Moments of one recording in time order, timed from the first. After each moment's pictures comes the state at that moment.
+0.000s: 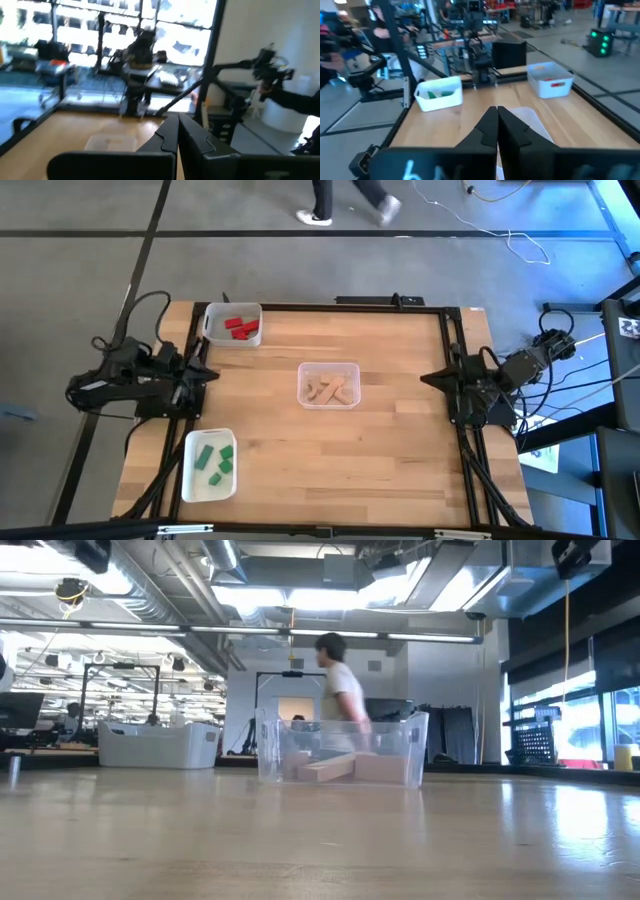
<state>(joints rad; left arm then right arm) 0.12 0.00 0.50 -0.31 0.24 -0.19 0.58 0.36 0.61 -0.38 0.62 0.23</state>
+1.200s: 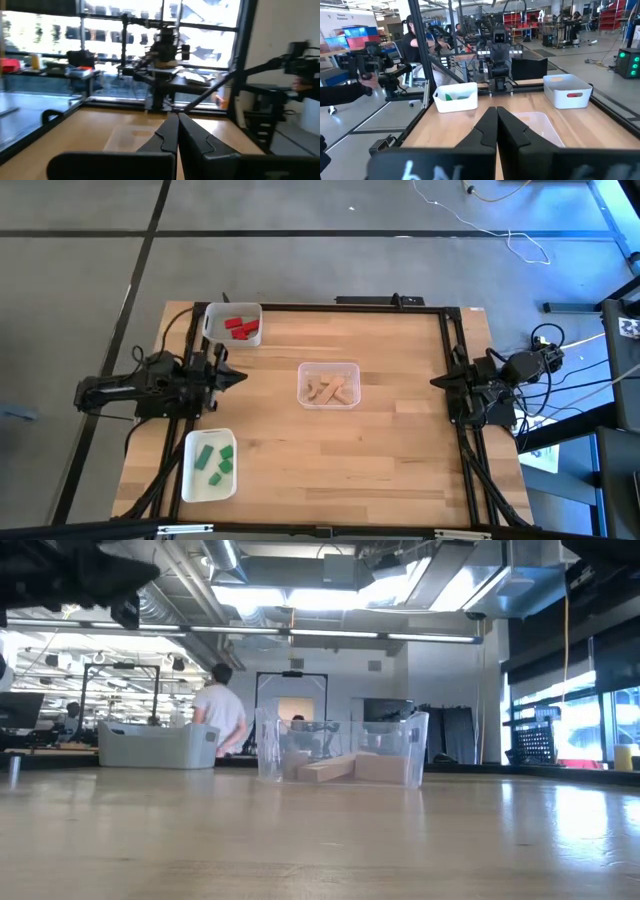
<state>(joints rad) 0.12 0.00 0.11 0.11 0.13 -0.12 0.51 0.00 0.43 -0.42 0.44 0.12</state>
